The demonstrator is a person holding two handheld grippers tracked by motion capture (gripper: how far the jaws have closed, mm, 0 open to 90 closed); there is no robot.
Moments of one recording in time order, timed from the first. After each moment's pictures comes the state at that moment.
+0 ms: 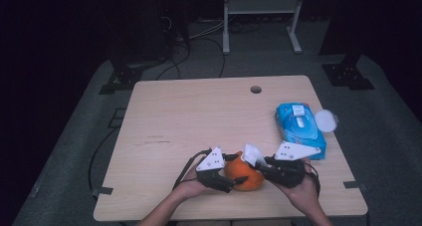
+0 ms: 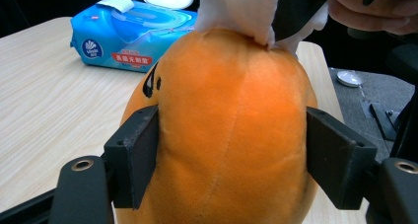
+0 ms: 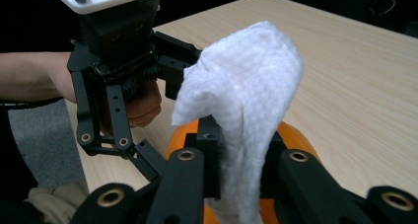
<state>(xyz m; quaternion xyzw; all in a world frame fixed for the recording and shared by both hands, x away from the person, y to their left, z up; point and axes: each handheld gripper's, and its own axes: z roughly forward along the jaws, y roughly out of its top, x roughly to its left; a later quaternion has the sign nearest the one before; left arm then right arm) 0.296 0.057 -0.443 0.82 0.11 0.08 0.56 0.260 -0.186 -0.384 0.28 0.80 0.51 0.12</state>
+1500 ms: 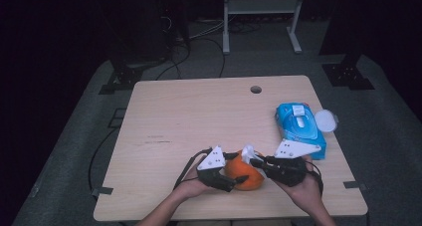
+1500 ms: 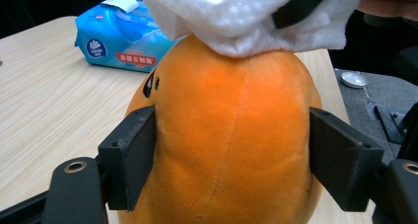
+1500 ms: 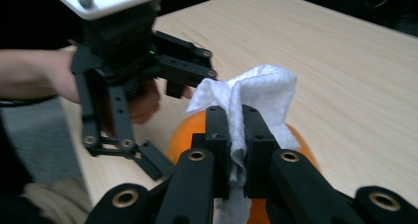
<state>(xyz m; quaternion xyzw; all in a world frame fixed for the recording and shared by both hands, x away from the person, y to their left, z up) 0.298 0.056 -0.442 0.82 0.11 0.08 0.56 0.259 -0.186 -0.374 0.28 0.81 0.49 0.14</state>
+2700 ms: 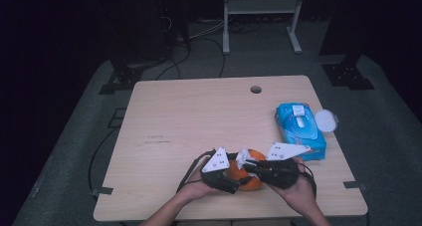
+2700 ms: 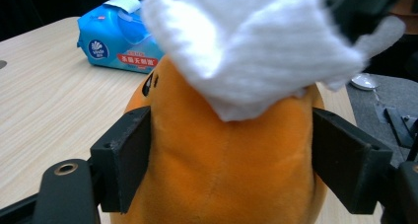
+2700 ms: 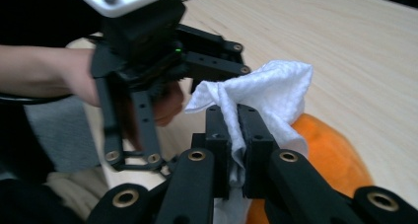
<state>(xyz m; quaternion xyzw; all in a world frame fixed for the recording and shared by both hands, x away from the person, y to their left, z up) 0.294 0.047 -0.443 0.81 0.12 0.09 0.56 0.259 -0.171 -0.379 0.27 0.83 0.48 0.10</state>
